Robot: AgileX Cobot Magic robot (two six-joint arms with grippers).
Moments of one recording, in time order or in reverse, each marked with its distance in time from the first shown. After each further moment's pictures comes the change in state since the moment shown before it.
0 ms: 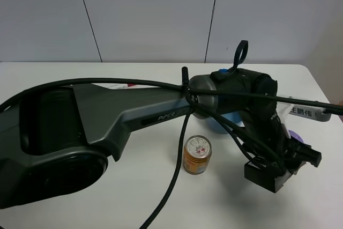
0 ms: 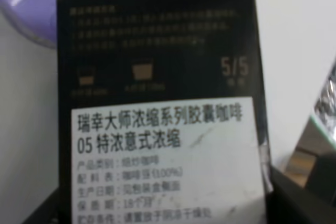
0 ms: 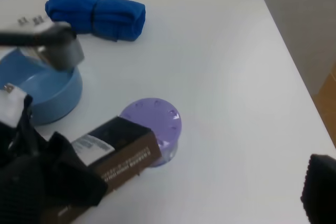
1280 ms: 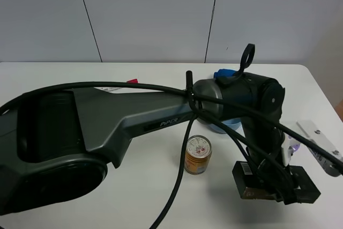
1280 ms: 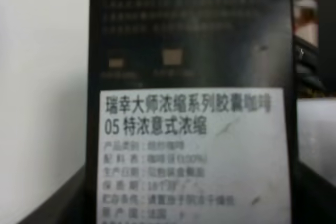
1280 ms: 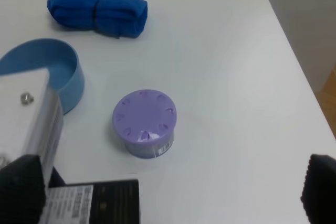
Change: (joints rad) left arm -0.035 -0.007 0.000 -0.039 0.177 0.760; right arm 0.000 0.000 0.002 0.006 0.004 0.000
